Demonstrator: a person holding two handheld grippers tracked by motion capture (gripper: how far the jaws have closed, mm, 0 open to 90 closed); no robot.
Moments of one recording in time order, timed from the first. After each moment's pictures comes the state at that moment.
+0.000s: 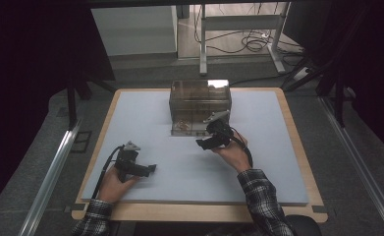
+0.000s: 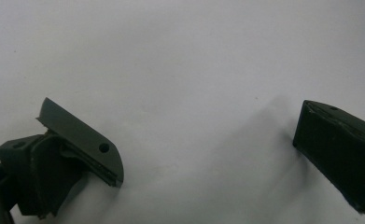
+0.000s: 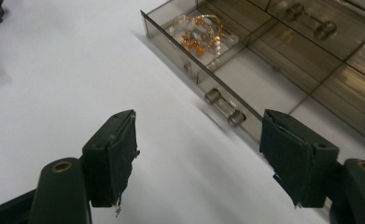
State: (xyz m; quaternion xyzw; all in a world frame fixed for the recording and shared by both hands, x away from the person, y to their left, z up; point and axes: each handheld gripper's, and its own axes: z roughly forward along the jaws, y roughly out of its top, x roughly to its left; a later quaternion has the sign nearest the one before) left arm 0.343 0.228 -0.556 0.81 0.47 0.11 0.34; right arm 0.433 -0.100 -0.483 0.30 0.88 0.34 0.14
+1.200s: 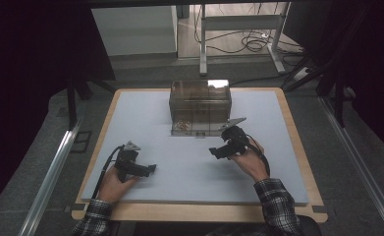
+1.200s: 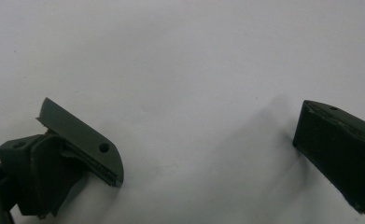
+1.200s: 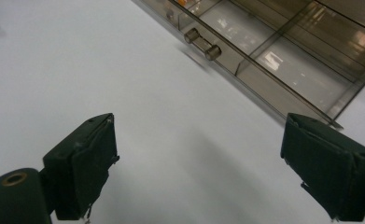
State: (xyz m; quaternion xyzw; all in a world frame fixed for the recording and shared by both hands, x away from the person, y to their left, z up) left arm 0.343 0.227 -0.556 0.81 0.47 0.11 0.34; right arm 0.411 -0.144 -0.483 0.32 0.88 0.32 0.14
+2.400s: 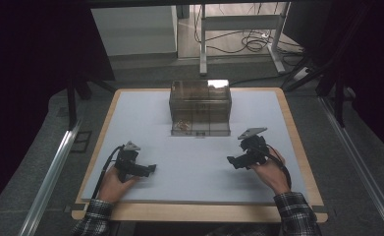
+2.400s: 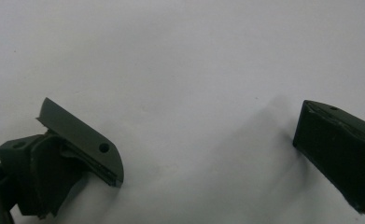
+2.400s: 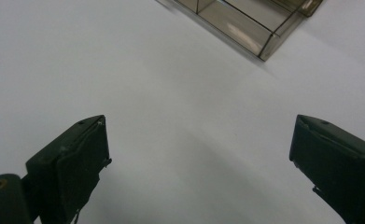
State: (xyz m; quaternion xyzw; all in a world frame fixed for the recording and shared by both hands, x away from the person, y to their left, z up) left arm 0.343 0.227 -0.556 0.81 0.47 0.11 0.34; right arm 0.381 -0.199 -0.483 0.34 0.88 0.30 0.16
